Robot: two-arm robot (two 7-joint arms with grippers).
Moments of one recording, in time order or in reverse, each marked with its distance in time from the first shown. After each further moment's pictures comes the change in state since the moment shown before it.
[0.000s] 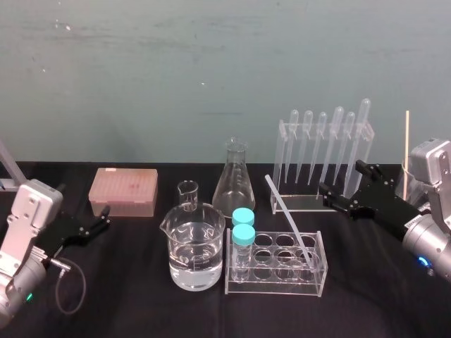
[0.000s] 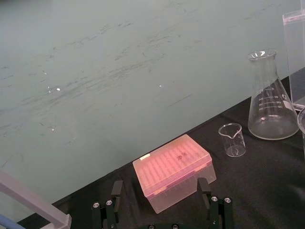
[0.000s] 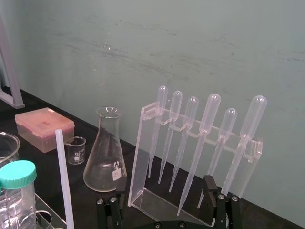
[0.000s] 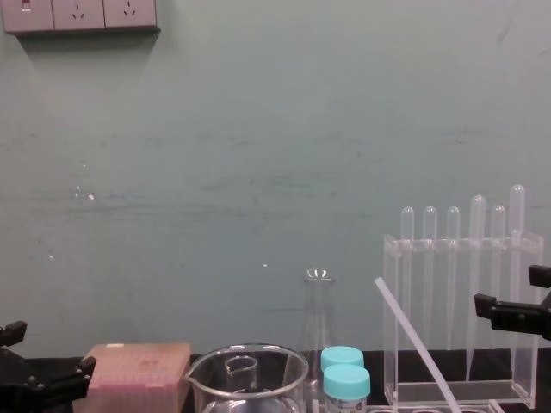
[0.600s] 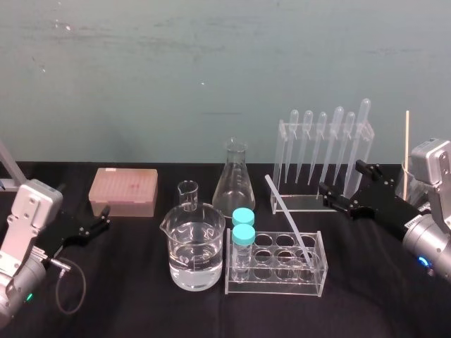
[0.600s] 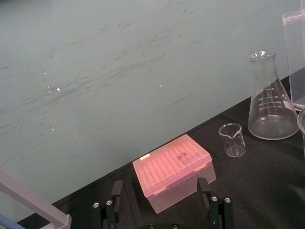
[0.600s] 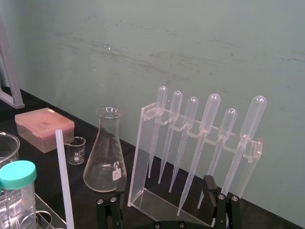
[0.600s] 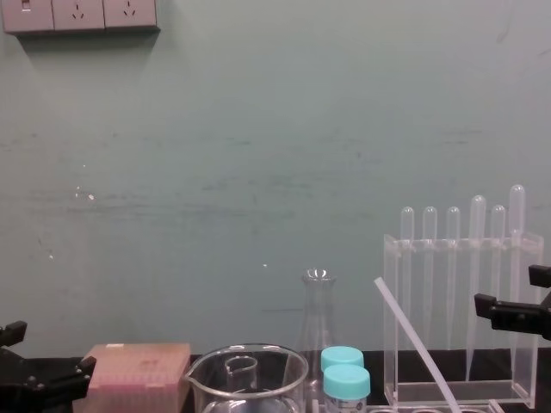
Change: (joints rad) left arm 0.000 0.000 0.000 0.000 0.000 0.000 0.000; right arm 0.000 0.000 0.000 0.000 0.000 -0.001 0.000
